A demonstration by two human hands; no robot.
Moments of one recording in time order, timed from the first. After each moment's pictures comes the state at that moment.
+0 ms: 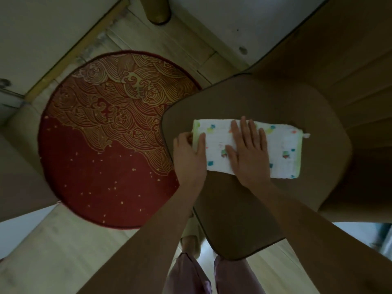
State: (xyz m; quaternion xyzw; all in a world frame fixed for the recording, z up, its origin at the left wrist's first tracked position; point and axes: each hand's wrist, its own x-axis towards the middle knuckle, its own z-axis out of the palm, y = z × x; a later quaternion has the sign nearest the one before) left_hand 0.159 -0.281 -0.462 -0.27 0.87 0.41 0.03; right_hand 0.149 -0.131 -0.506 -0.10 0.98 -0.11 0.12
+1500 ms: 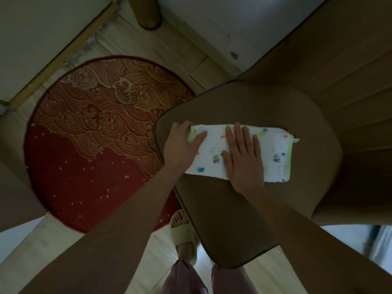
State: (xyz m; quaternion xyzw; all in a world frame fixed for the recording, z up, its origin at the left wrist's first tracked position) left_hand 0.112 -0.308 -0.477 -0.13 0.89 0.41 0.11; right_hand 0.152 -0.131 -0.512 -0.08 0.99 -0.10 0.10
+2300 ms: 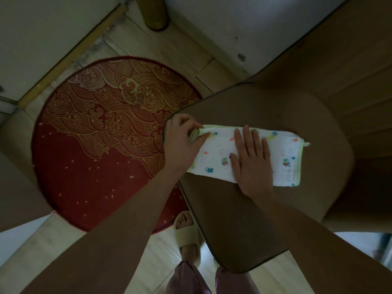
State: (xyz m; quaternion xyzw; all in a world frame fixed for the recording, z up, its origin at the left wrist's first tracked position) left_hand 0.107 -0.331 -0.480 -0.05 0.91 0.41 0.00; right_hand 0.149 -0.133 -0.512 -0.09 0.99 -0.10 0.11
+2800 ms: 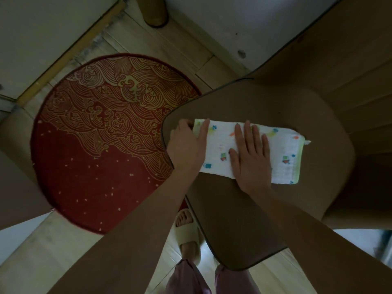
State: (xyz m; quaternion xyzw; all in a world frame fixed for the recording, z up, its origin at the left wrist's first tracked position) left_hand 0.112 -0.299 -0.480 -0.24 0.92 0.30 0.06; right_hand 0.150 -0.136 -0.514 -0.07 0.99 -0.12 0.10
